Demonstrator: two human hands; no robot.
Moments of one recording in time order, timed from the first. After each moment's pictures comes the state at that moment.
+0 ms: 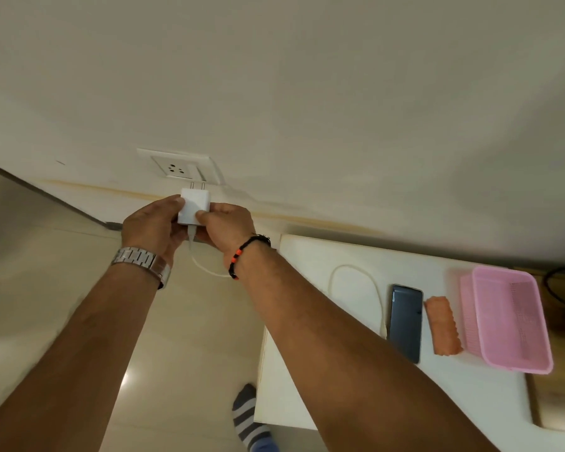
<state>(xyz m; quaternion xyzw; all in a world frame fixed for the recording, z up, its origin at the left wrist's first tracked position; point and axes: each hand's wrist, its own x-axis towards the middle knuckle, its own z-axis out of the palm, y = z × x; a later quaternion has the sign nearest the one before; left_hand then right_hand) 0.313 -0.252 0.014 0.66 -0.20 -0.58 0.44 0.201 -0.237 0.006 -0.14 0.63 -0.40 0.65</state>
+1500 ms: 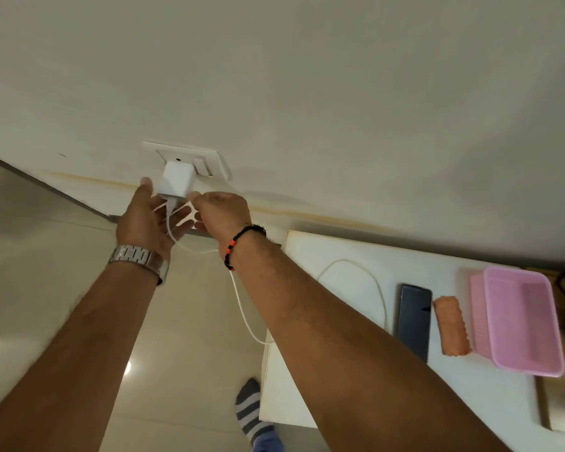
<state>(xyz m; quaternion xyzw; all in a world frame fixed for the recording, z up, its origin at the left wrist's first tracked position) 0.332 -0.270 -0.011 0.64 -0.12 -0.61 0.45 0.217 -0.257 0.001 -0.19 0.66 -0.37 0.63</state>
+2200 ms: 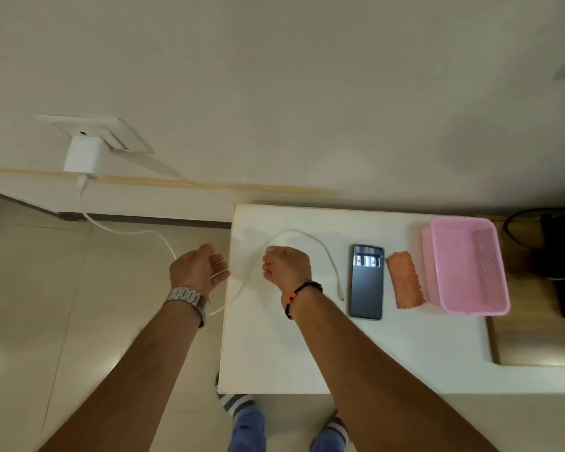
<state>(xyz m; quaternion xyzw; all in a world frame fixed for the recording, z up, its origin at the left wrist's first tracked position) 0.208 -0.137 -0.098 0.73 -0.14 -0.61 0.27 0.054 -0.083 -0.081 0.00 0.73 -0.38 0.57</state>
